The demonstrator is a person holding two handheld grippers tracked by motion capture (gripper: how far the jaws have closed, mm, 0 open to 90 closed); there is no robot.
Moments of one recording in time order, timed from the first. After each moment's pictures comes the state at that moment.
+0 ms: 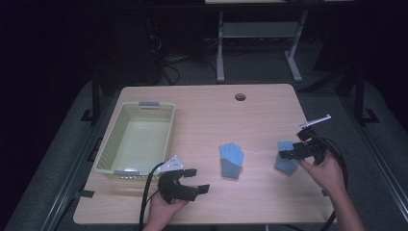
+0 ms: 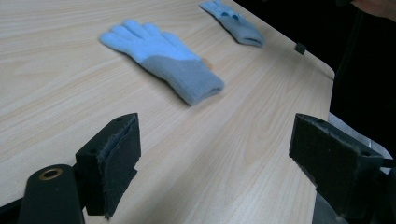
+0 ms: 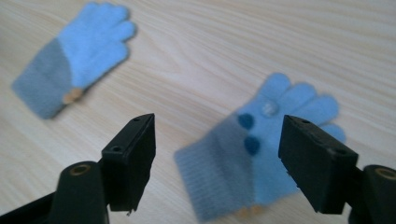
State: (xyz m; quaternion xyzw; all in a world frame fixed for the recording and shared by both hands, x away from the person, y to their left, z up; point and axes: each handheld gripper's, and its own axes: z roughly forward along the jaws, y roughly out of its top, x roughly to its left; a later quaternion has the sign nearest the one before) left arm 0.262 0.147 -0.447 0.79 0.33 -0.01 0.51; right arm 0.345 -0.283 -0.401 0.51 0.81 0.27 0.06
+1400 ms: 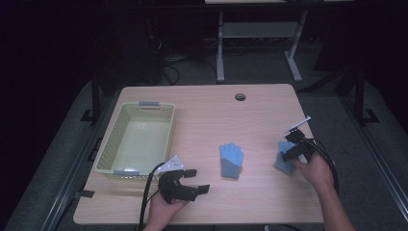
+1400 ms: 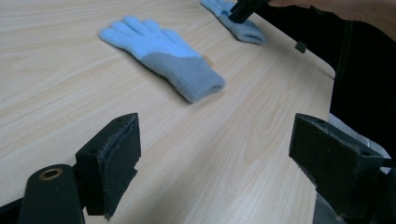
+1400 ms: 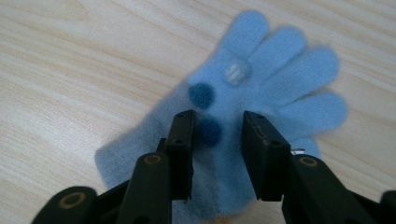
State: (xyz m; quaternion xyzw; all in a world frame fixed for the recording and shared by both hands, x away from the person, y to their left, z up) left arm 0.262 0.146 -0.450 0.79 0.34 -0.02 0.51; right arm 0.372 -0.268 -0.440 0.56 0.82 0.13 0.06
